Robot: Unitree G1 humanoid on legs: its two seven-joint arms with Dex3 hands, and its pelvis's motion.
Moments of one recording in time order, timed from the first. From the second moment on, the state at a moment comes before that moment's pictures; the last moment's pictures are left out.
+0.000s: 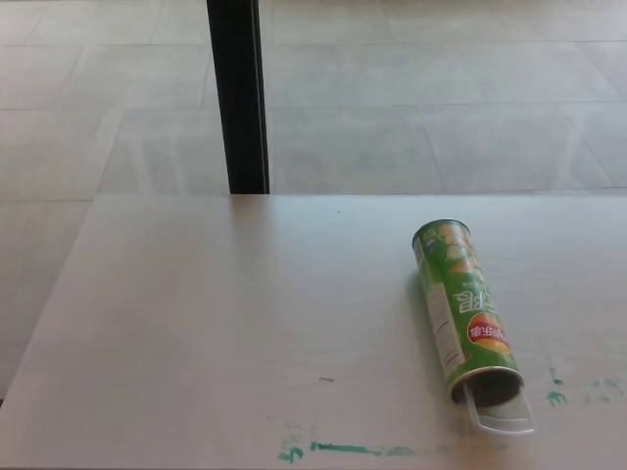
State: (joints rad) left_arm 0.35 0.53 0.43 1.00 -0.14 -0.16 -0.37; right_arm 0.50 -0.54 -0.38 0.95 0.03 -0.26 0.24
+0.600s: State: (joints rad) left_arm 0.35 0.55 0.47 1.04 -0.19 -0.22 -0.50; right_arm 0.32 -0.64 -0.78 0.64 0.24 -0.30 0.21
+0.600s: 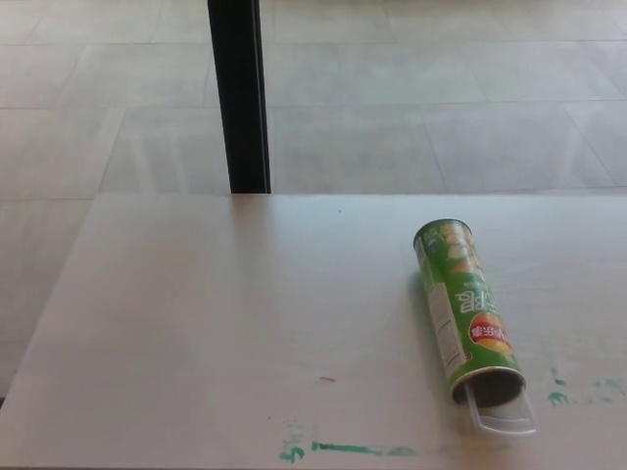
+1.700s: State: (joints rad) left_arm 0.35 0.55 0.47 1.04 -0.21 -0.23 -0.52; right_arm 0.19 -0.68 -0.29 -0.34 0.16 -0.08 0.27
